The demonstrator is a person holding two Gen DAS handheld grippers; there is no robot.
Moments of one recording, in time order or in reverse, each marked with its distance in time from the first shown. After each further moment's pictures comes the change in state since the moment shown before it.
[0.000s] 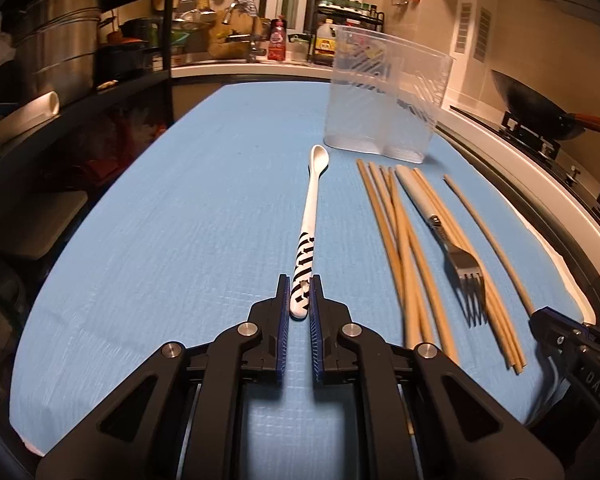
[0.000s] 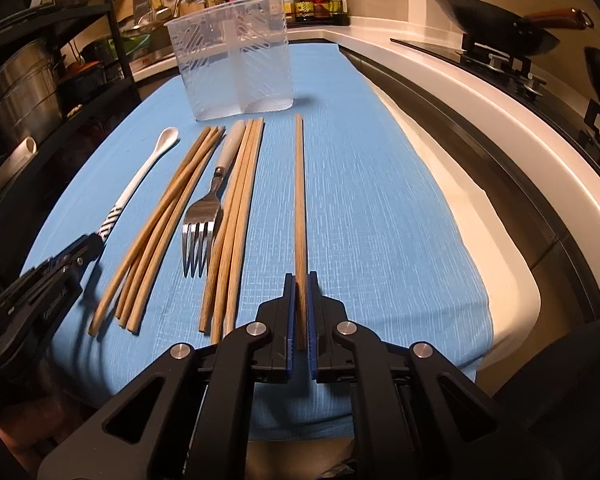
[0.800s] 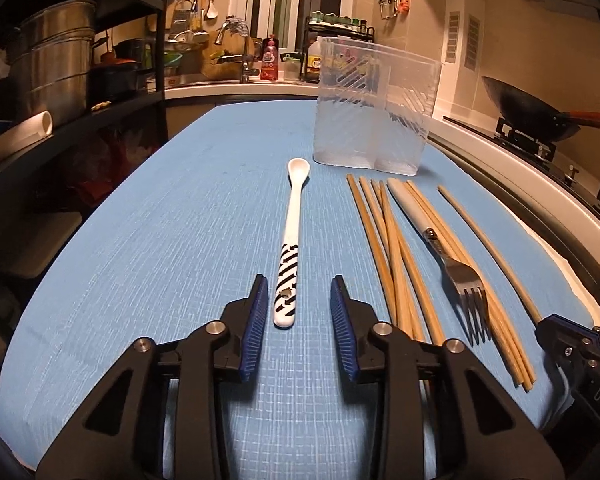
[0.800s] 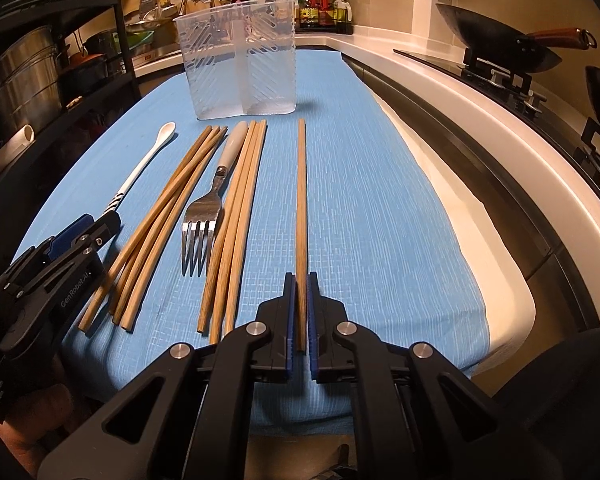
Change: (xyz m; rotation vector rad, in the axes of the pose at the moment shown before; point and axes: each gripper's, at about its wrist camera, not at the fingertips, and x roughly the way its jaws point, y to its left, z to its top) left arm 0.013 -0.009 0.001 0.037 -0.078 -0.006; right arm 0.000 0.007 -0.001 -0.049 -0.027 -0.035
